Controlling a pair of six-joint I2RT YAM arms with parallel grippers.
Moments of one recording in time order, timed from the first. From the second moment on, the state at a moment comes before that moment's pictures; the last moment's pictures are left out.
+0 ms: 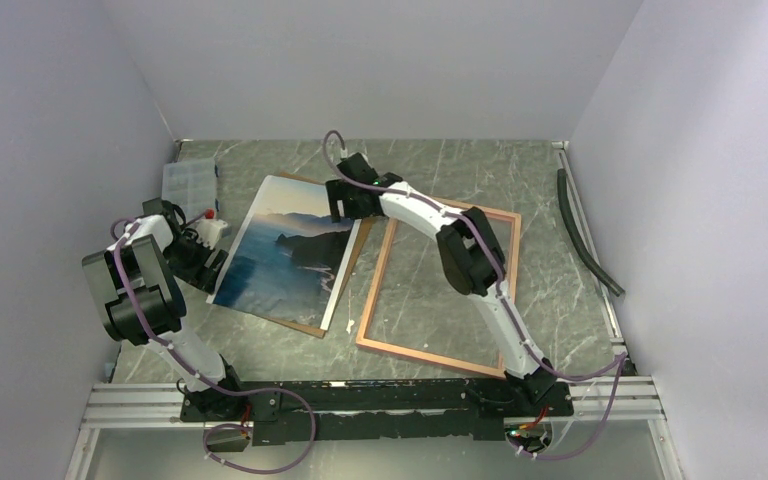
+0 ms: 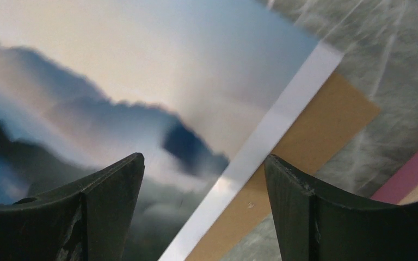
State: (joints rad) left arm 0.41 1.74 1.06 -0.74 0.18 0.90; right arm 0.69 2.46 2.11 -0.56 0.12 0.40
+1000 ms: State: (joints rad) left arm 0.43 1.80 1.21 -0.78 0.25 0.89; right arm 0.55 2.33 1.79 -0.14 -0.36 0.73
